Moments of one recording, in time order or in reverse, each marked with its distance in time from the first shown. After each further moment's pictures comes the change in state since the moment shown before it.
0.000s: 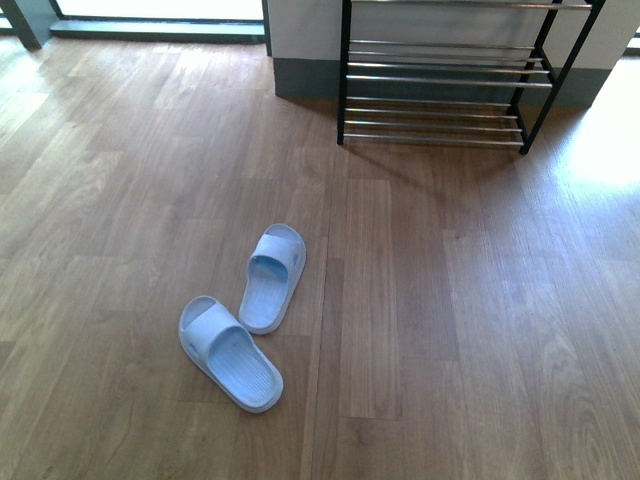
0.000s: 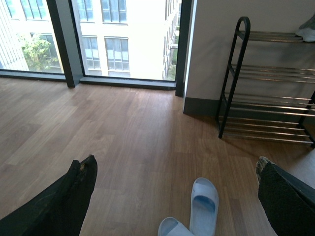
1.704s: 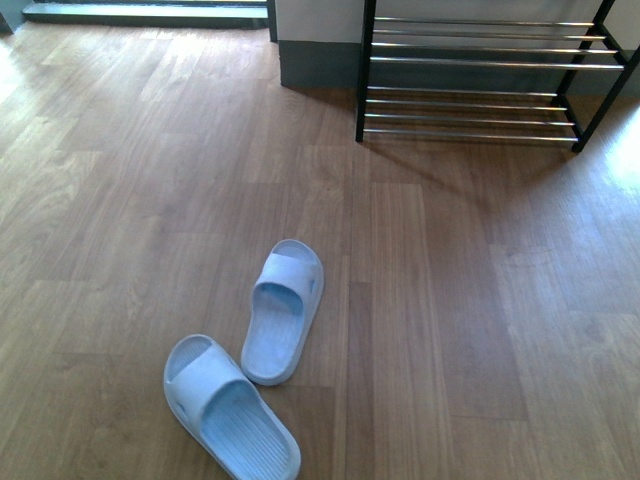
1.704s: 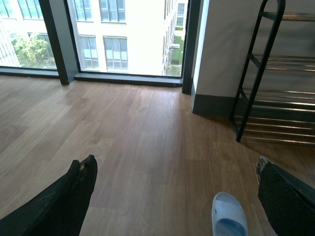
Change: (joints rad) left arm 0.000 0.000 0.000 0.000 0.001 0.000; right arm 0.000 0.000 0.000 0.000 0.003 0.000
